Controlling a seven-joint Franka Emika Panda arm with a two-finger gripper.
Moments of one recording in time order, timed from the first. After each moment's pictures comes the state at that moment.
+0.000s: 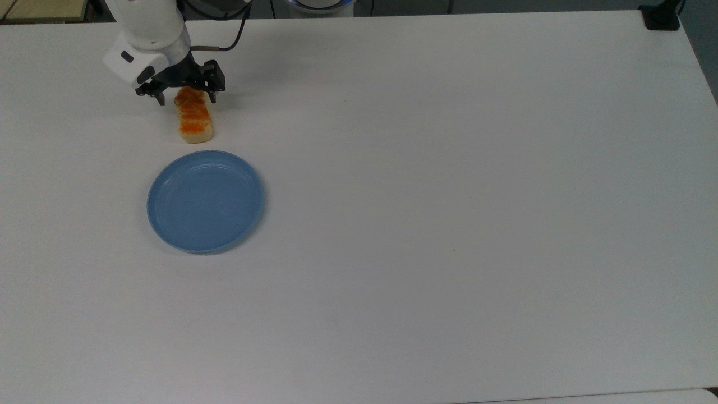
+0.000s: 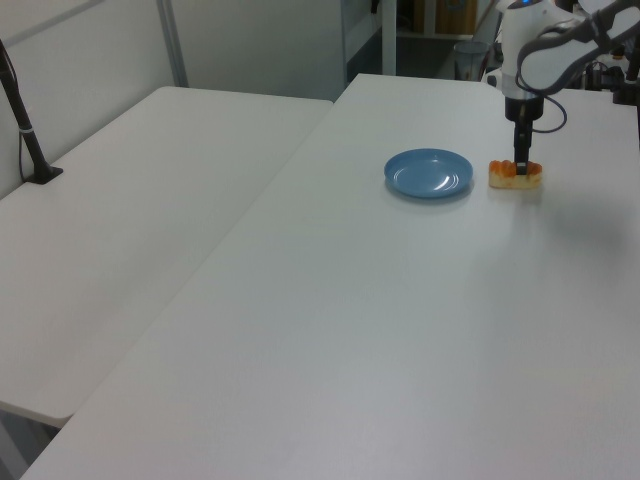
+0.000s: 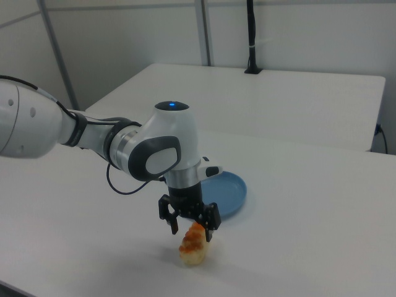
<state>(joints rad) -0.28 0.12 -0.10 -2.15 -0.09 2.20 -0.45</state>
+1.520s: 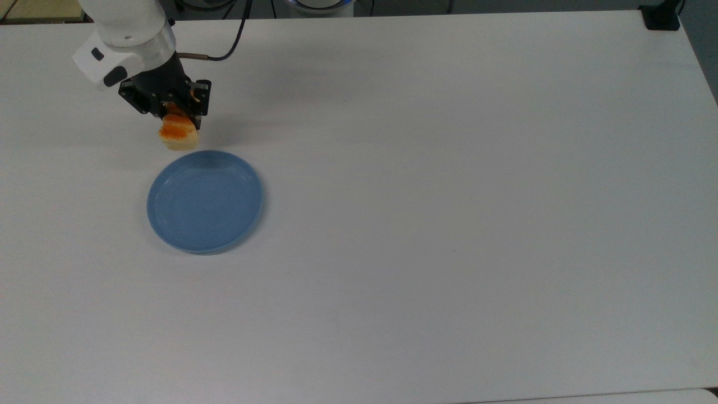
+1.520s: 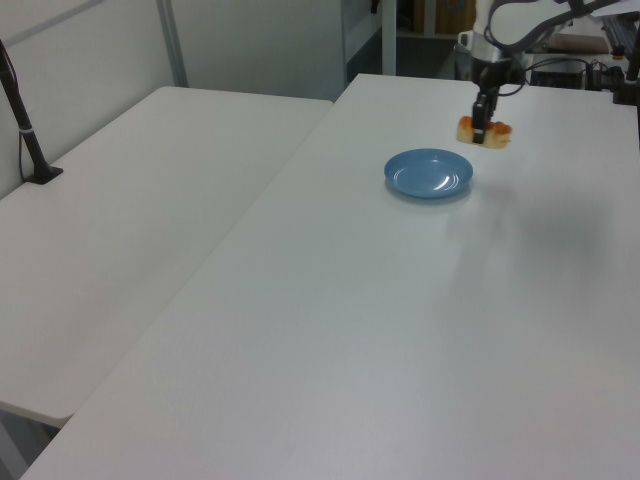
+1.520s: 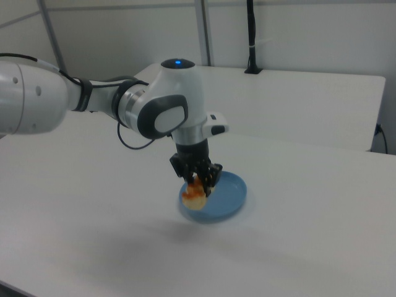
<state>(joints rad) -0.23 0.20 -0.10 -1.87 0.03 2.11 -0.32</state>
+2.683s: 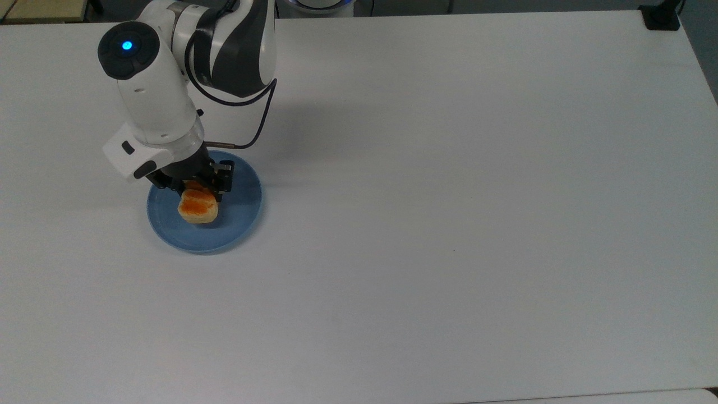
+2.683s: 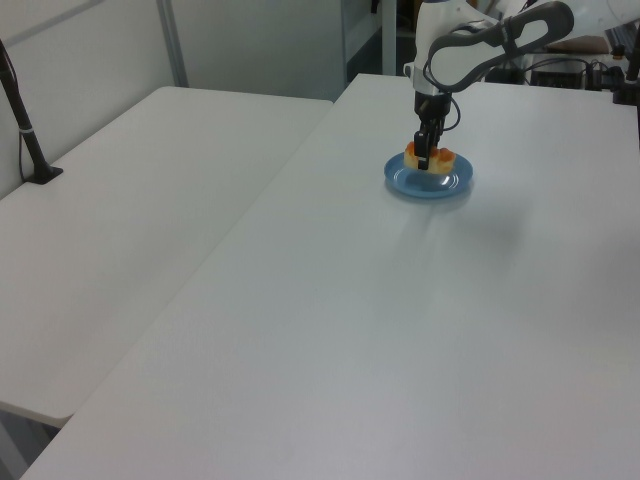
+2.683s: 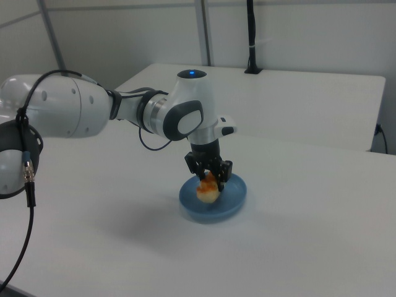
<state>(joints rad) -0.15 0.53 -0.10 -1.56 0.03 2.14 -0.23</state>
